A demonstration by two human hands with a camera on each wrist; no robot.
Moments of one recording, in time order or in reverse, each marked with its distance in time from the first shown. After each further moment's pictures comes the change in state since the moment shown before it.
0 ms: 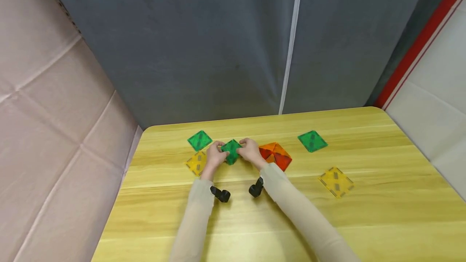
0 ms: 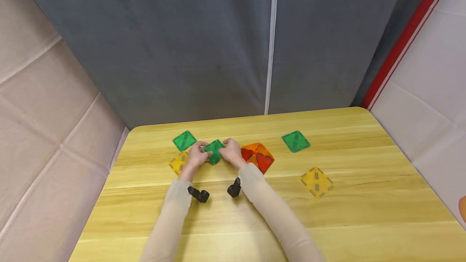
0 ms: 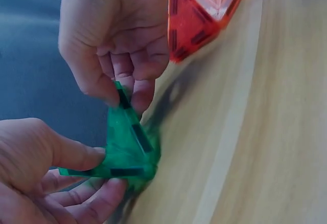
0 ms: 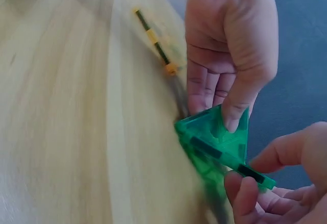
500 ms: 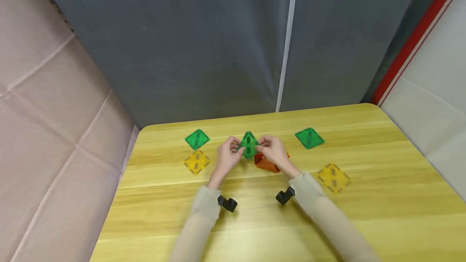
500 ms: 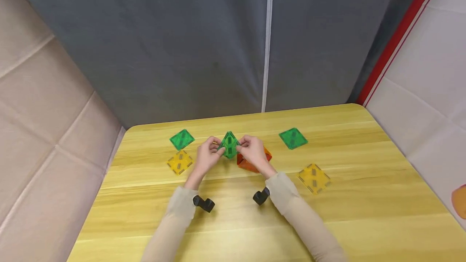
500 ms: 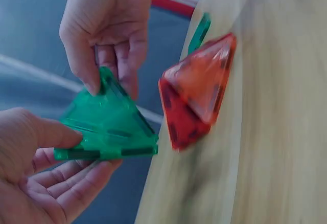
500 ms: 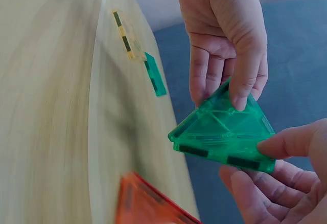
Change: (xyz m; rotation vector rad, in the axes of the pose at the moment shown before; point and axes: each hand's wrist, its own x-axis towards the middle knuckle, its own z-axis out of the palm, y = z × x) left_hand -0.033 0.041 0.026 -0.060 -0.025 0.420; right_hand -0.052 0.009 -0.076 0.000 0.122 -0.255
